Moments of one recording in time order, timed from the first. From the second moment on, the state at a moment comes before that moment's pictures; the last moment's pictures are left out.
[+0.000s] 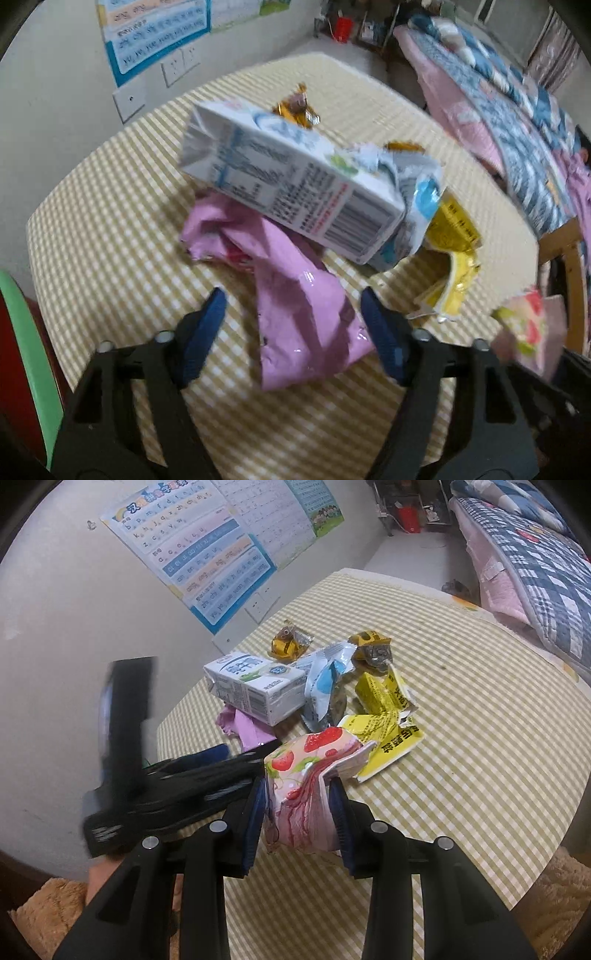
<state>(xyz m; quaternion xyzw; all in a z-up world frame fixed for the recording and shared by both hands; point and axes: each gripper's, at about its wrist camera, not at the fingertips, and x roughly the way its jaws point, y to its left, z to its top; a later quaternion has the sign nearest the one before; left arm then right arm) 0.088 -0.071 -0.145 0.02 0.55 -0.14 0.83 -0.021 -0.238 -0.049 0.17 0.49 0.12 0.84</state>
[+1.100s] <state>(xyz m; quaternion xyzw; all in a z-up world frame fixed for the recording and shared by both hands) 0.045 -0.010 -0.135 -0.01 0.55 -0.11 0.83 -0.013 -0.209 -0.064 0.16 0.51 0.15 0.83</state>
